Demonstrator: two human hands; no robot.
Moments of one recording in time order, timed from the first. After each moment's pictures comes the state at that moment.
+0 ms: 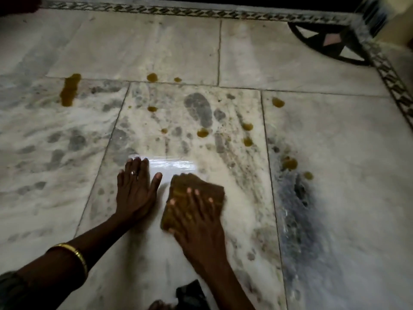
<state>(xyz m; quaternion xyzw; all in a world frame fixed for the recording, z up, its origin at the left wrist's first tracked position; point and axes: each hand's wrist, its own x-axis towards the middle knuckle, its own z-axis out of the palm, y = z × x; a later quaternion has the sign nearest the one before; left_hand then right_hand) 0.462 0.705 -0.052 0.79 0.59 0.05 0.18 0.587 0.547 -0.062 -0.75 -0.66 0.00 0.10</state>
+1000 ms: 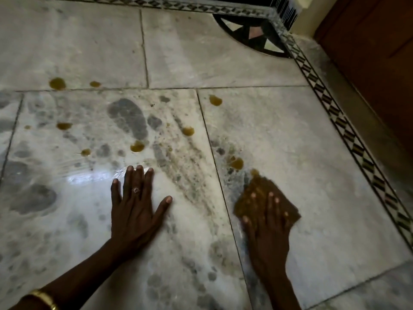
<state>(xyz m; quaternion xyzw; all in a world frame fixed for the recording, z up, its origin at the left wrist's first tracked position) 0.579 0.678 -0.074 0.91 0.40 0.06 0.10 0.760 0.442 -0.065 -0.93 -0.35 -0.01 0.09</state>
